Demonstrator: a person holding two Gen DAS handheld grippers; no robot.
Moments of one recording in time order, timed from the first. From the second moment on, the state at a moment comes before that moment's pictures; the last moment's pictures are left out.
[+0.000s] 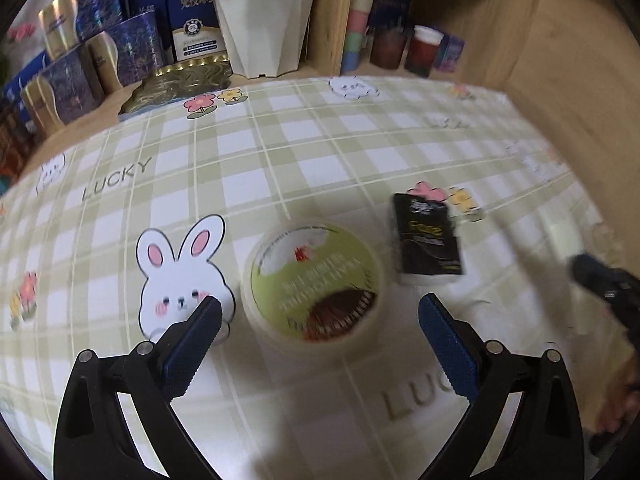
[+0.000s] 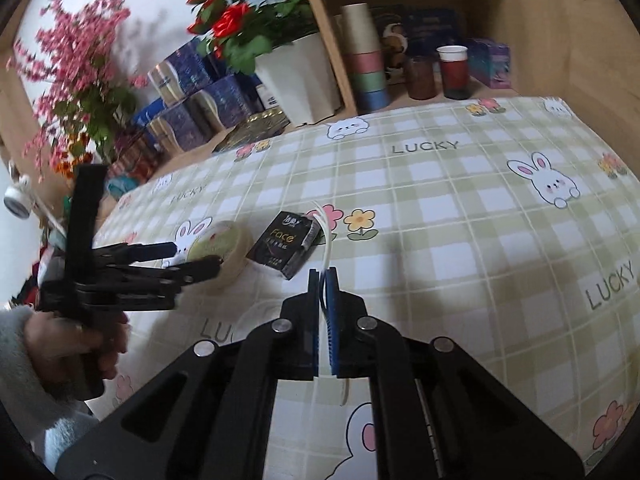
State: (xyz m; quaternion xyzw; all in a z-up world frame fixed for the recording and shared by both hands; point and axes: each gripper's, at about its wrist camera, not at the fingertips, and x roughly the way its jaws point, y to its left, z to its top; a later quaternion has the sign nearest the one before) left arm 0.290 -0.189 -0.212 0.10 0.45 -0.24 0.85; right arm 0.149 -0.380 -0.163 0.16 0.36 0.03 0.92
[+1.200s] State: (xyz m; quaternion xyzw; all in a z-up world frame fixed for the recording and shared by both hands) left arm 0.045 -0.023 -0.130 0.05 0.45 -0.30 0.84; right arm 0.034 -0.290 -0.139 0.20 0.36 0.10 0.91
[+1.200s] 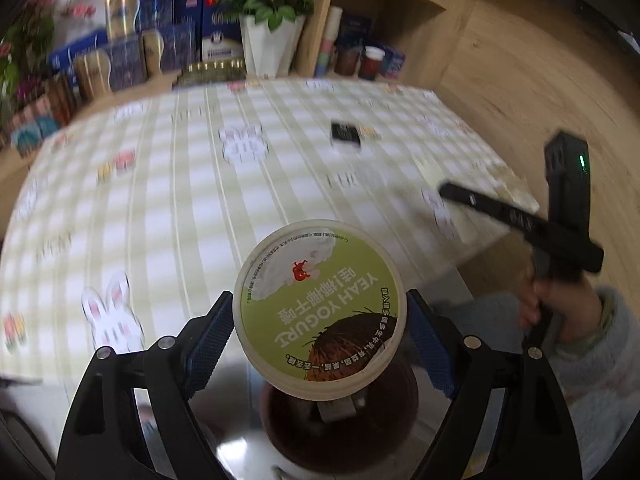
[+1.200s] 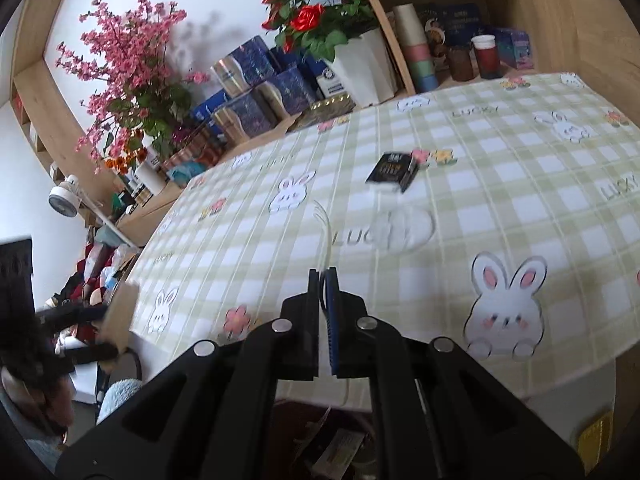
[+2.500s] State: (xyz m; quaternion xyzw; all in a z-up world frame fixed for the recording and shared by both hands) left arm 0.030 -0.049 -0.208 0.05 0.52 -0.32 0.79; right arm -0.031 -0.270 -0.149 0.19 0.38 0.13 0.90
